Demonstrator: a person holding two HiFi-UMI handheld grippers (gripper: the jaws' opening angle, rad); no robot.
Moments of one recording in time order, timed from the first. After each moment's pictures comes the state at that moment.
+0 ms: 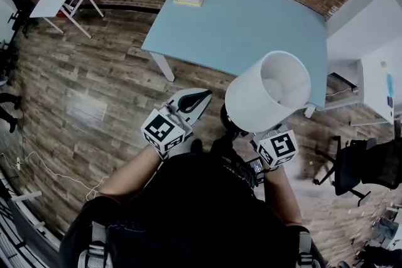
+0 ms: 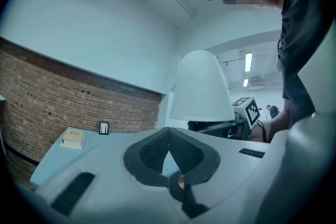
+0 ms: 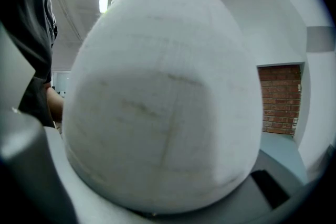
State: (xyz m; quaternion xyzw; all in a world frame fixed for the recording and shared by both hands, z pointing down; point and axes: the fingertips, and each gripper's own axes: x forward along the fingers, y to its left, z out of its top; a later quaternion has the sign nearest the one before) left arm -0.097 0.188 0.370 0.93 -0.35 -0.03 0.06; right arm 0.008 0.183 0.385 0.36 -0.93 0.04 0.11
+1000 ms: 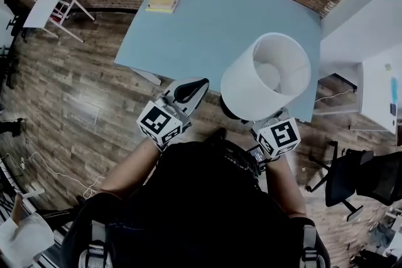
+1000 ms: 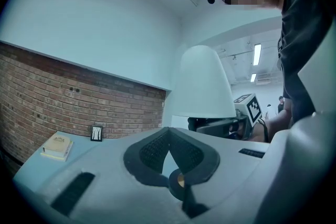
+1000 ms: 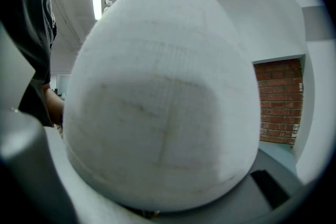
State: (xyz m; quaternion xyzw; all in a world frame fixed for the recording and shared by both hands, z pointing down) left arm 0.054 0.015 0.371 0.93 -0.37 -0.02 0.06; right arm 0.155 0.006 0.380 0.34 -0.94 0.03 0.09
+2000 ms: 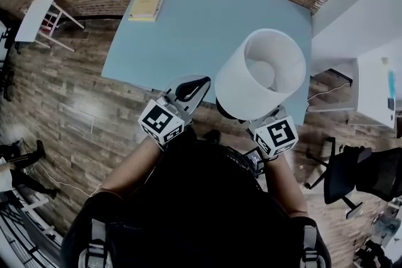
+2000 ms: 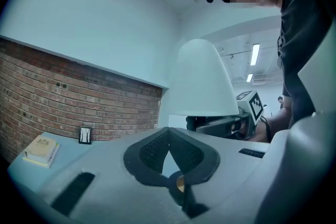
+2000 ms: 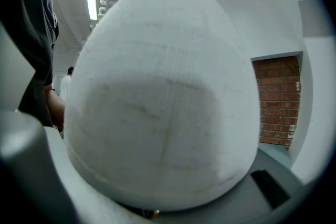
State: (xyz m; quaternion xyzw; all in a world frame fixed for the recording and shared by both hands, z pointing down) left arm 0.116 -0.057 0.372 0.94 -0.34 -0.01 0.06; right arm 0.198 -0.056 0.376 0.35 -0.93 0.04 0.10
